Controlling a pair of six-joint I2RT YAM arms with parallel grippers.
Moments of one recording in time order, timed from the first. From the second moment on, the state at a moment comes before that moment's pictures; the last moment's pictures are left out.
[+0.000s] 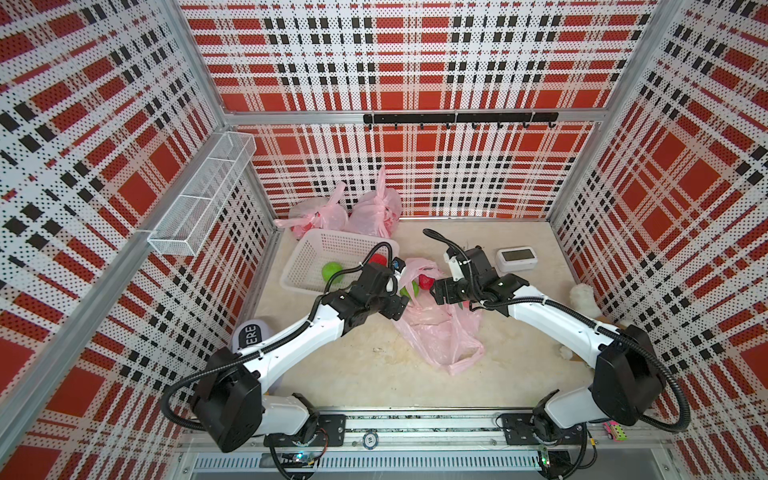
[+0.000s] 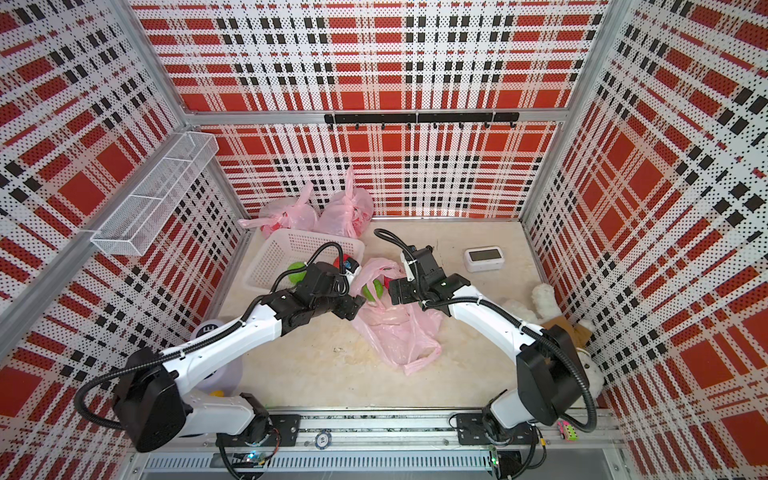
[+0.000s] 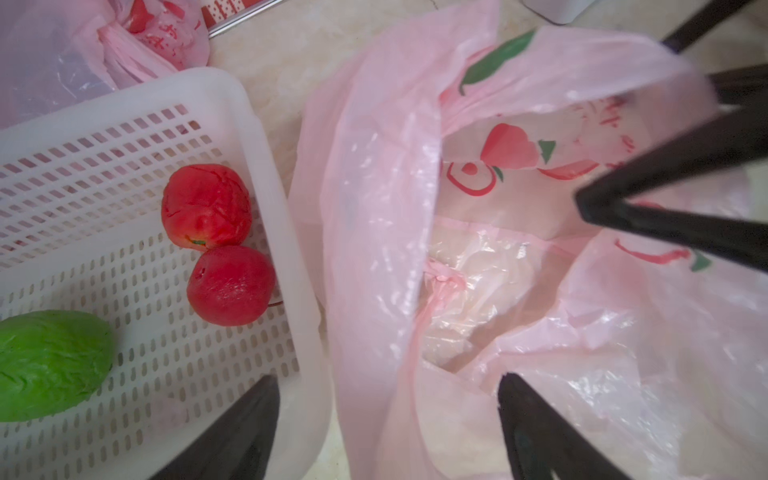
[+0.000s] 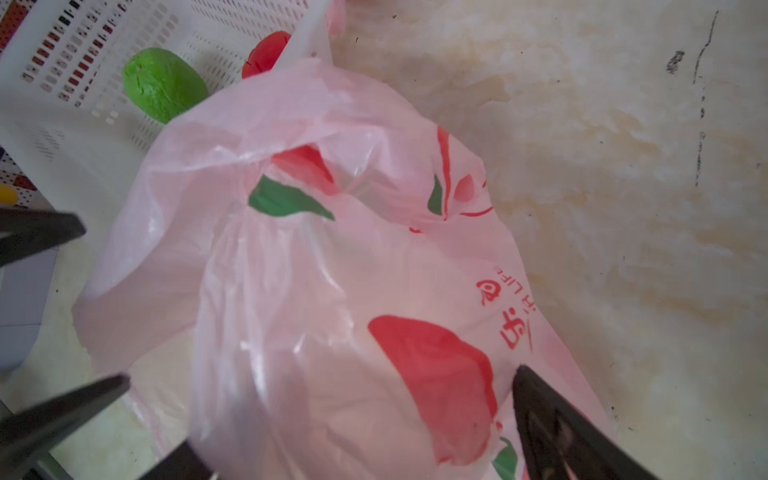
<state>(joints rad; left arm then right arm) -0.64 1.37 0.97 -0.37 -0.06 0.00 0.61 1.48 1.10 -0.45 -0.02 0.31</state>
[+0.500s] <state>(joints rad) -0.72 1.53 1.17 -0.33 -0.09 0.10 0.69 1.28 0.75 -0.43 0.07 0.39</state>
